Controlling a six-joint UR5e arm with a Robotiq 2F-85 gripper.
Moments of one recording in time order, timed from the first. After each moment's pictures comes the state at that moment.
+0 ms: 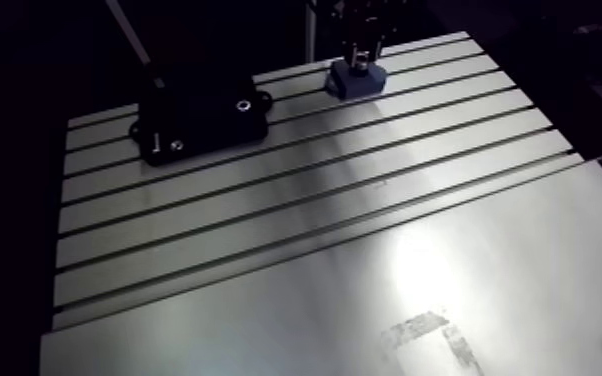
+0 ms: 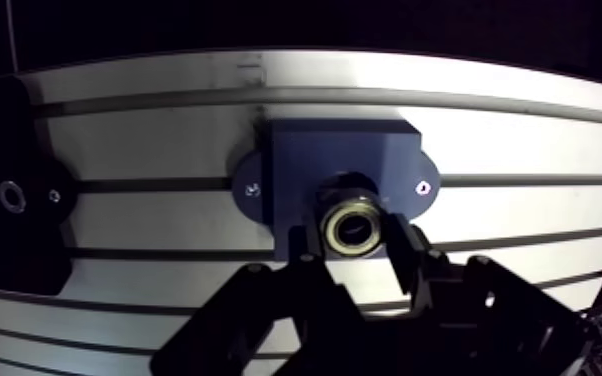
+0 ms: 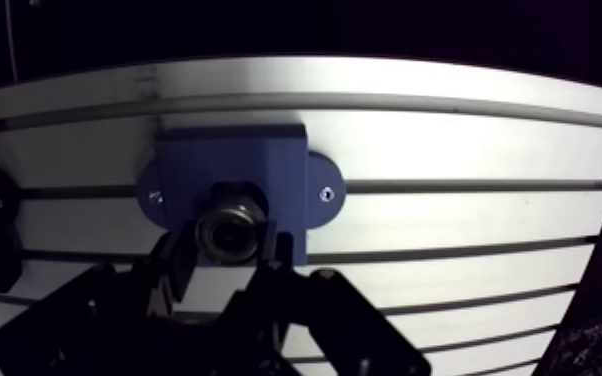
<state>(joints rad) -0.33 -0.94 1.47 -2.04 -1.64 -1.91</state>
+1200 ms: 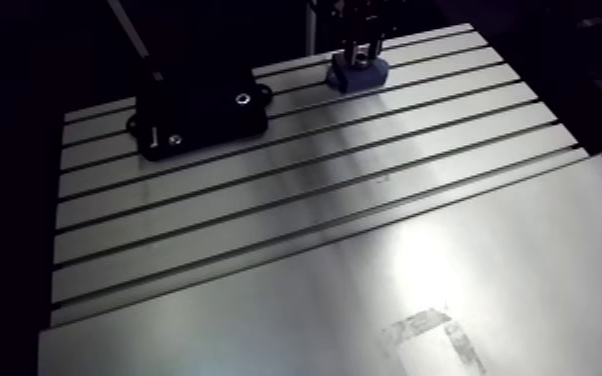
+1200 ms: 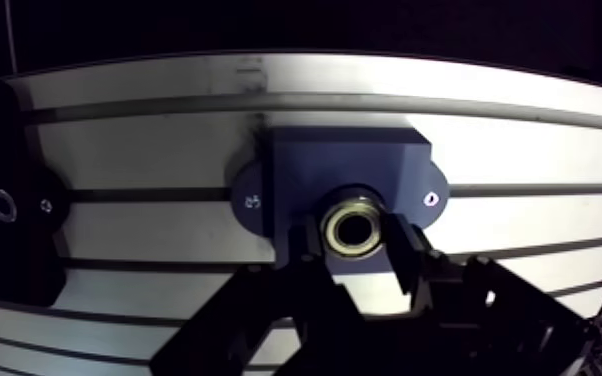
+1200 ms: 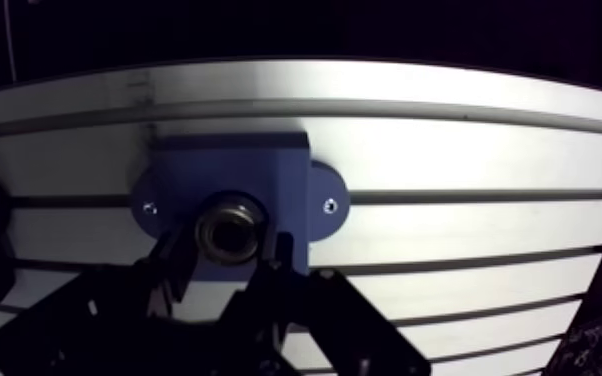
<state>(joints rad) -0.33 -0.92 1.47 -2.05 -1.64 -1.91</state>
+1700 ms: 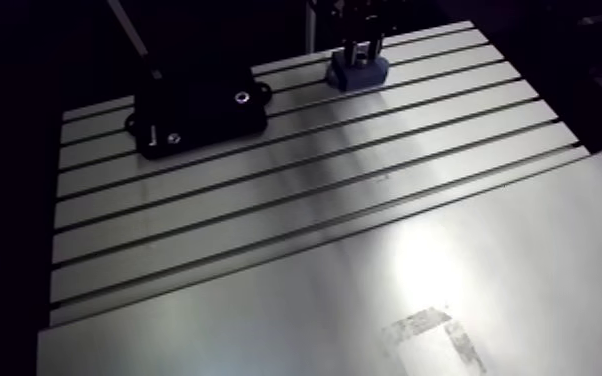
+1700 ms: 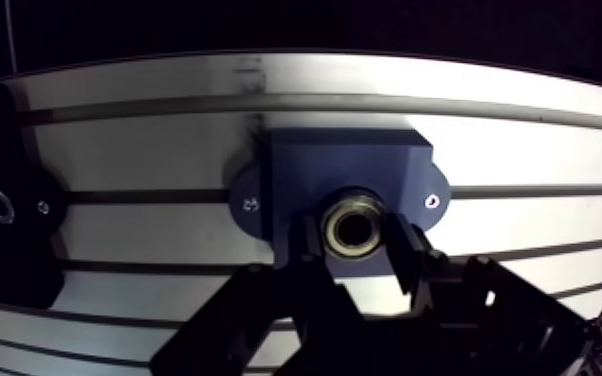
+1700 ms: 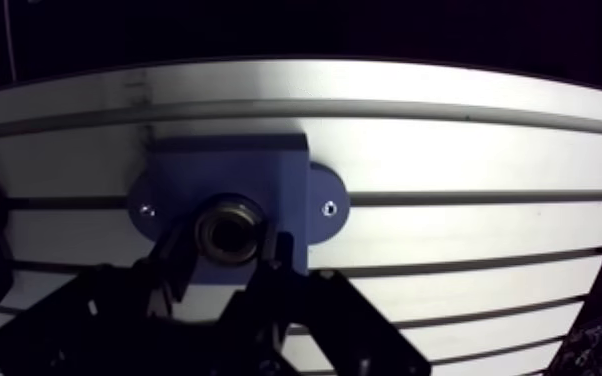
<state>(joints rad) -0.33 -0.92 1.47 -2.05 -1.64 -1.91</state>
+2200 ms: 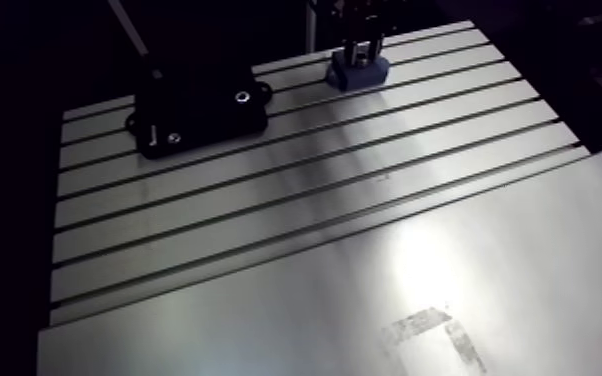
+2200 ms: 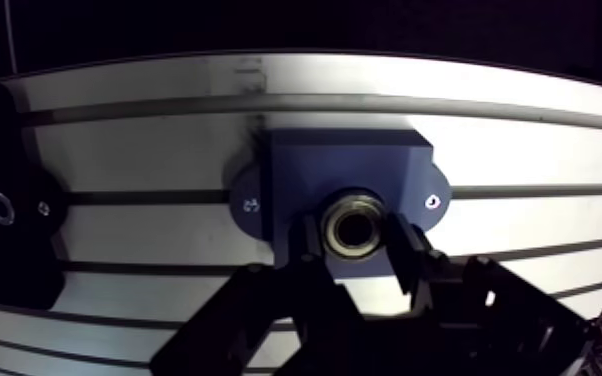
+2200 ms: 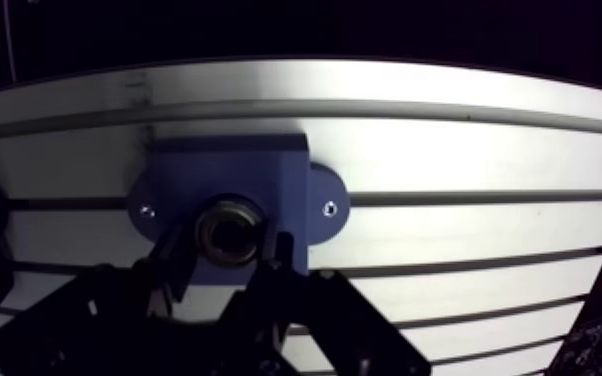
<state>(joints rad) -0.33 -0.92 1.47 -2.05 -1.64 -1.91</state>
